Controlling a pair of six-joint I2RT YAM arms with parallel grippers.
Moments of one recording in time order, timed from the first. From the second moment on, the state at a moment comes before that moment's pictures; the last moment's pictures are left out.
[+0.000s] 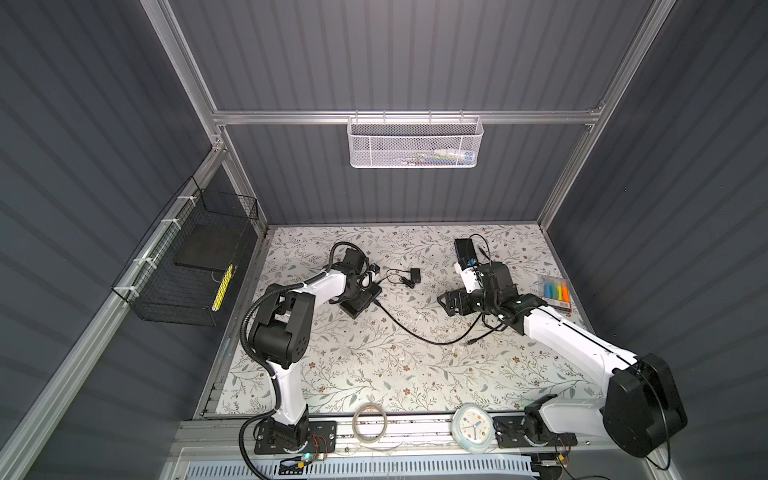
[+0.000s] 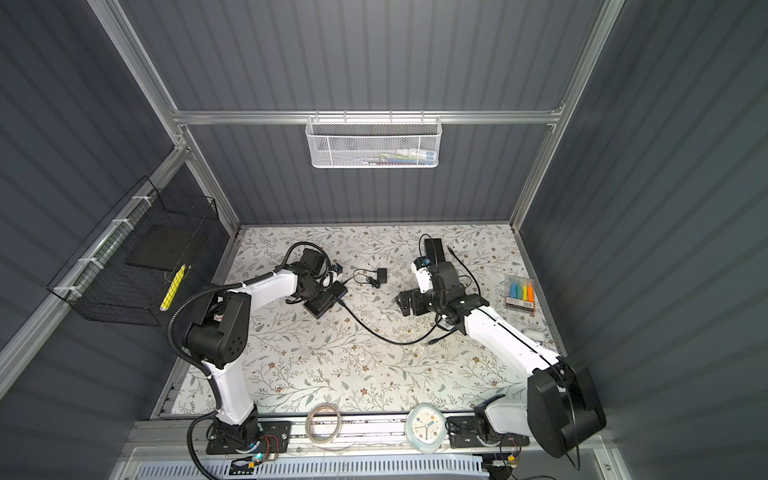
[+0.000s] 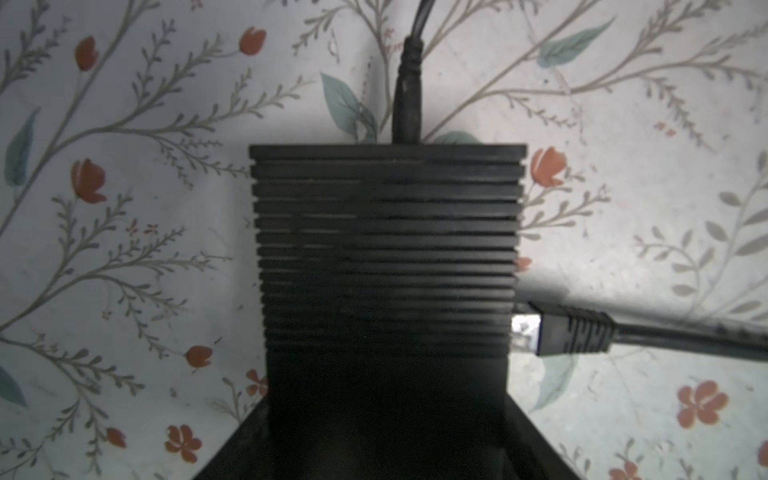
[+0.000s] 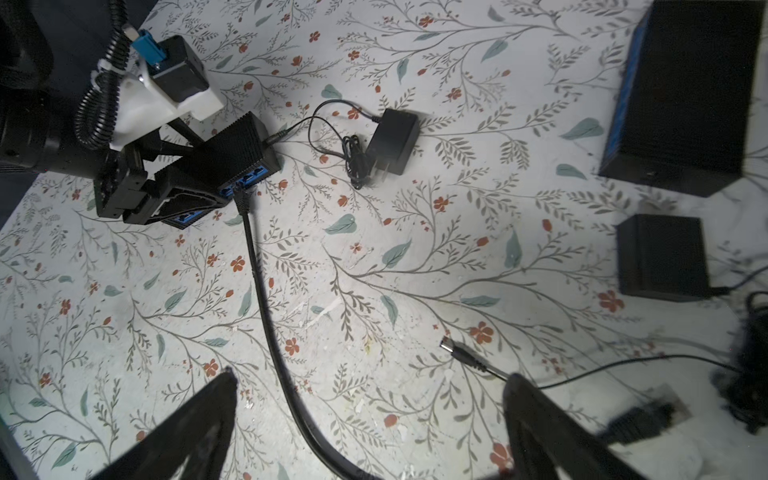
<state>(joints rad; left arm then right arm) -0.38 1.92 1.27 -0.56 0.03 0.40 0.43 1.29 0.84 -0.28 -0.18 0.15</state>
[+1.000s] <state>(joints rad) 0.10 1.79 1.19 -0.44 0.08 0.09 0.45 1.29 0.84 -0.30 -0.08 0.18</state>
